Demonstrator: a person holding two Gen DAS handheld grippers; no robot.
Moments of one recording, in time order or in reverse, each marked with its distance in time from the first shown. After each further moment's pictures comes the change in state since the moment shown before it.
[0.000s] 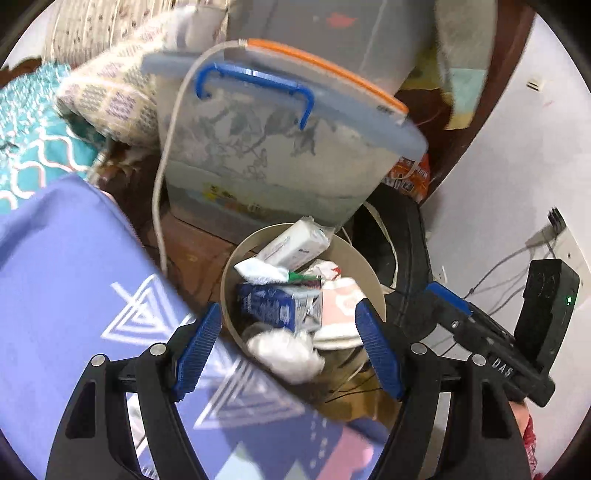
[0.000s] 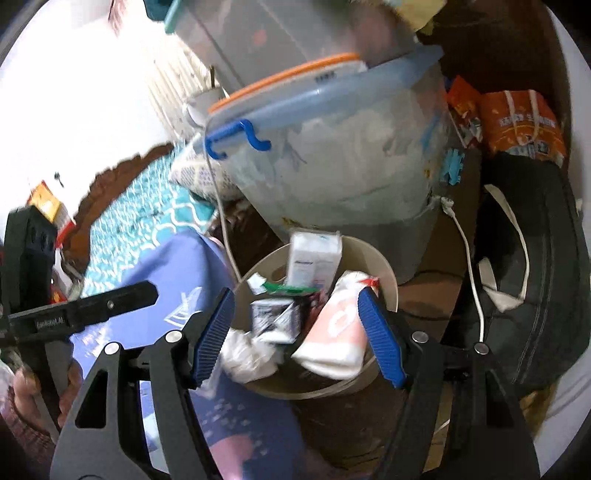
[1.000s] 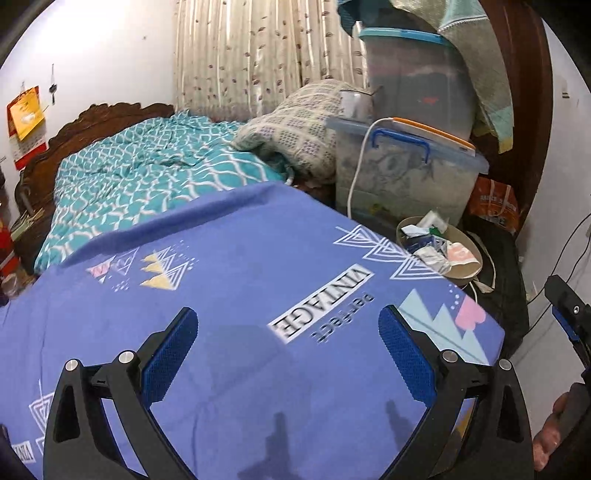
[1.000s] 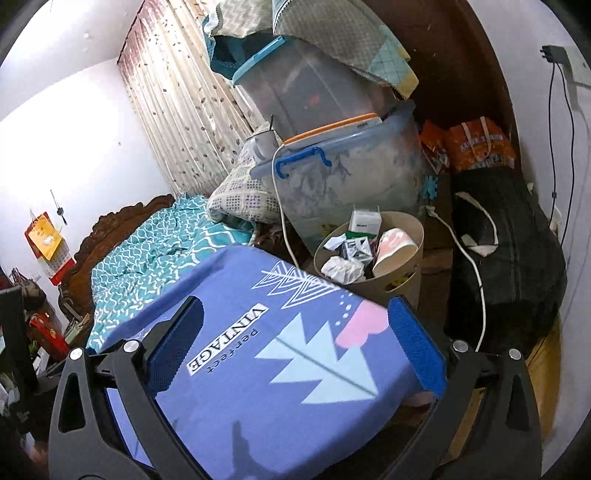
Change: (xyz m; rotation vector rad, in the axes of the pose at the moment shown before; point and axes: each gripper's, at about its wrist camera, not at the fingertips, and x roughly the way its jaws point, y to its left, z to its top) left arm -0.215 0.069 -0.201 -0.082 -0.273 0.496; right arm -0.132 0.149 -0.158 0.043 -0.240 -0.076
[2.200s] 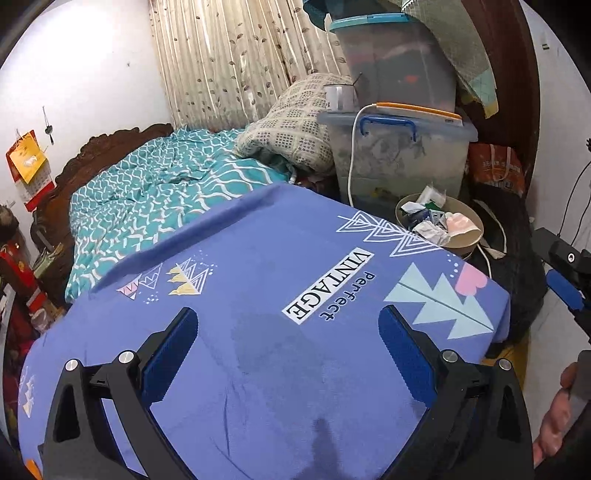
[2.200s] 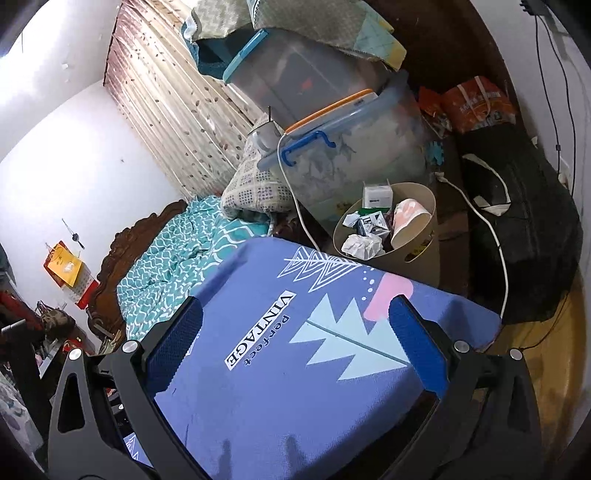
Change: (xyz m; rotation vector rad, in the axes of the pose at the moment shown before) left arm -0.037 -0.030 0.000 0.158 0.021 0.082; right arm -0.007 -0.010 0.005 0.139 0.066 0.086
